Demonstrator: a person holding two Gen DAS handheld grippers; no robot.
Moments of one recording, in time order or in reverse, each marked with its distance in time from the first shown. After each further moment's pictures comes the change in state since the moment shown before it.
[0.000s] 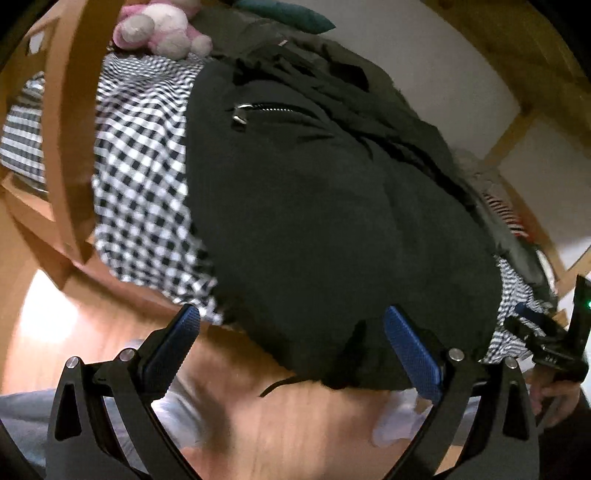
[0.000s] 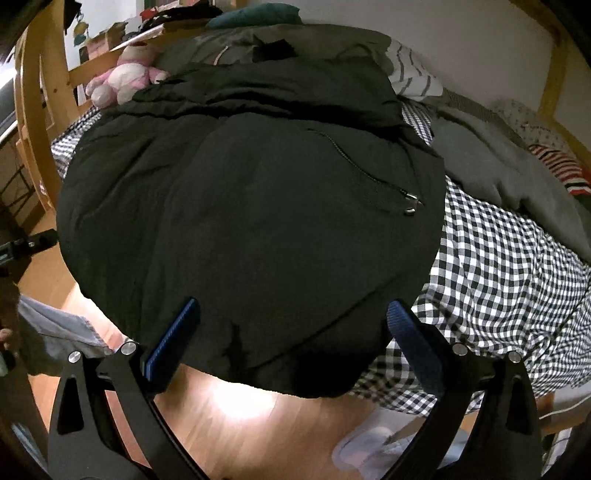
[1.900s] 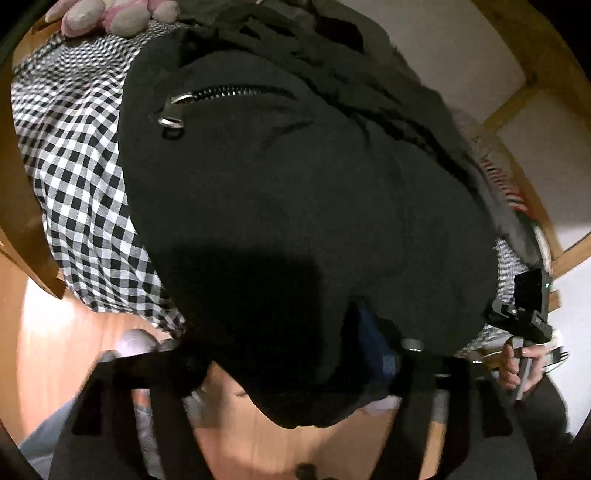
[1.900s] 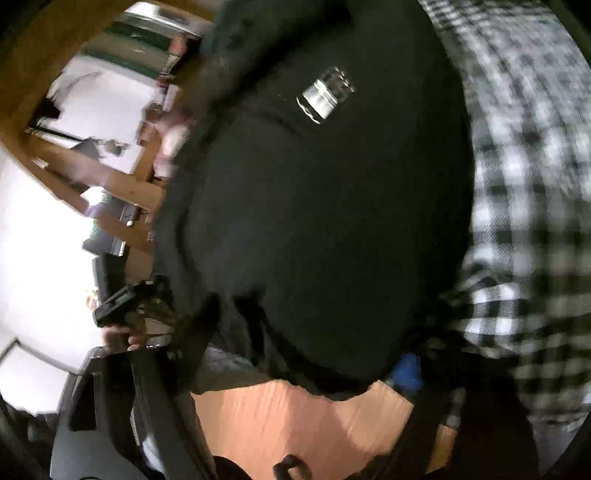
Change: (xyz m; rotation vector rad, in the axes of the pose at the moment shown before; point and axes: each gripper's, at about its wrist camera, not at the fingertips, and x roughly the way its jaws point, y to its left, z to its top) left arm 0.045 -0.020 0.056 0.044 0.223 0.003; right arm 0.117 -0.091 -0.012 0.467 0.216 0.791
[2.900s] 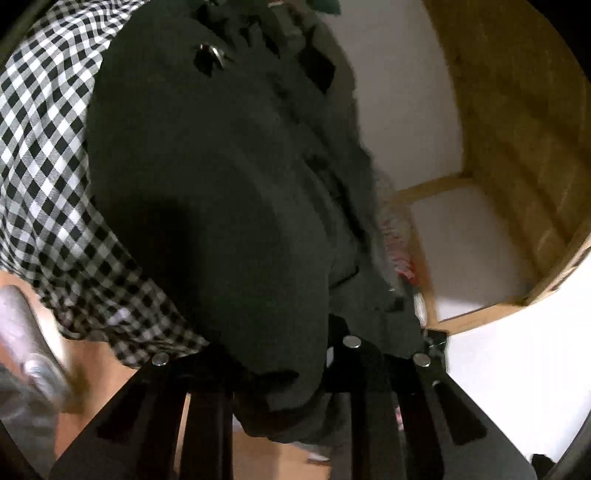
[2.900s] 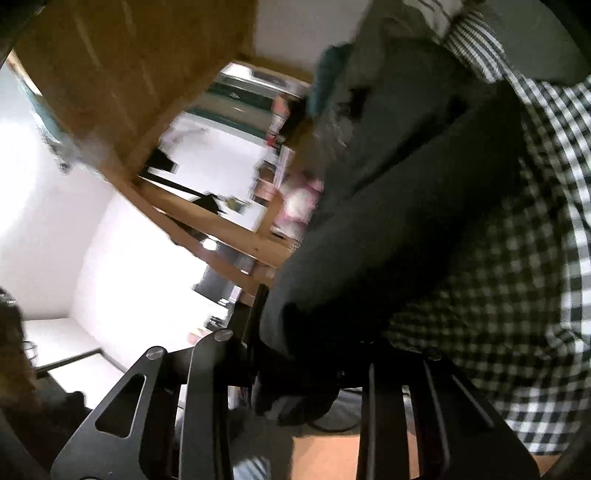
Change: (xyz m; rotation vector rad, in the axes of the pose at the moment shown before) left arm -0.008 0.046 0.005 -0.297 -0.043 -0.504; right arm -0.056 0.040 0.018 -0.045 -0.231 0.410
